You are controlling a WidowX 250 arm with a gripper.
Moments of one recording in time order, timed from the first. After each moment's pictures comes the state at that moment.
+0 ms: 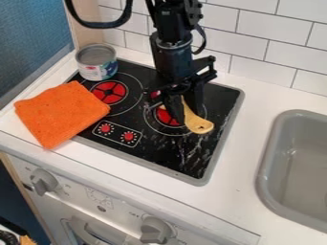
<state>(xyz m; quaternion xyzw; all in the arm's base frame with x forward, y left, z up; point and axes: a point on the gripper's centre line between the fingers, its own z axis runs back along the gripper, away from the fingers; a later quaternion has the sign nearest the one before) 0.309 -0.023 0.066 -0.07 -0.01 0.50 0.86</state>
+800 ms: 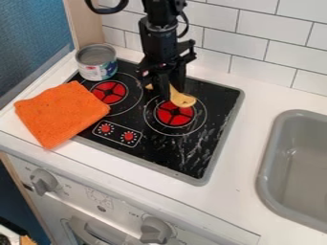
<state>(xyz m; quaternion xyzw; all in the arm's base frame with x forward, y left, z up) 0.354 0.022 0.054 -0.04 -0.02 0.55 0.83</state>
